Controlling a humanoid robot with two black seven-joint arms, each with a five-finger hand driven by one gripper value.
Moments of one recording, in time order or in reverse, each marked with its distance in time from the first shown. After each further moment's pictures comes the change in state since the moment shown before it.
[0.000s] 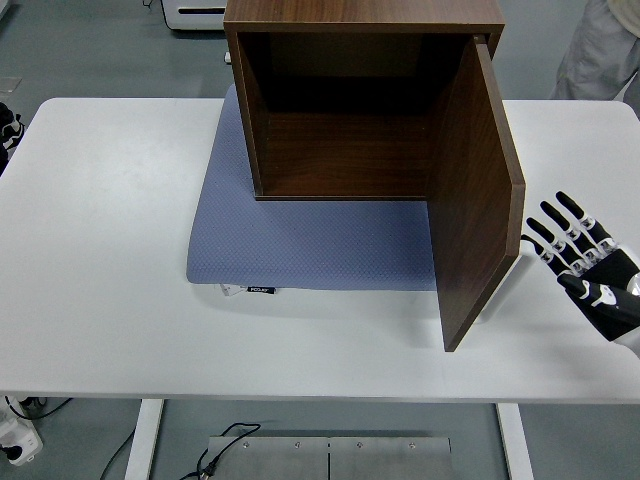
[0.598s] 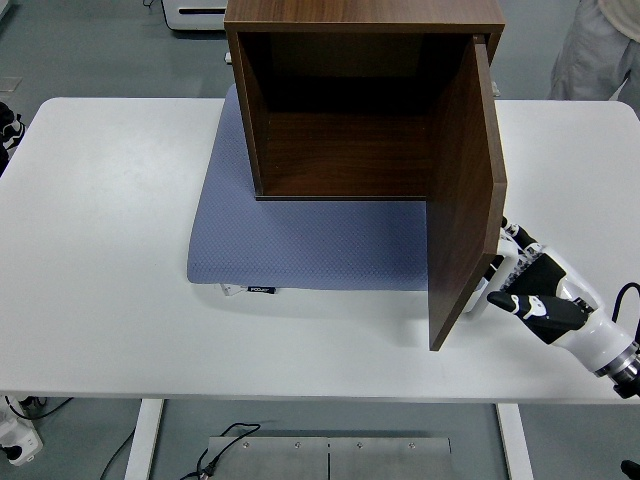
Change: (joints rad) left arm 0.000 0.000 0.000 0.000 0.000 0.000 0.000; right arm 0.075 0.066 -0.125 0.006 -0.085 0.000 -0.007
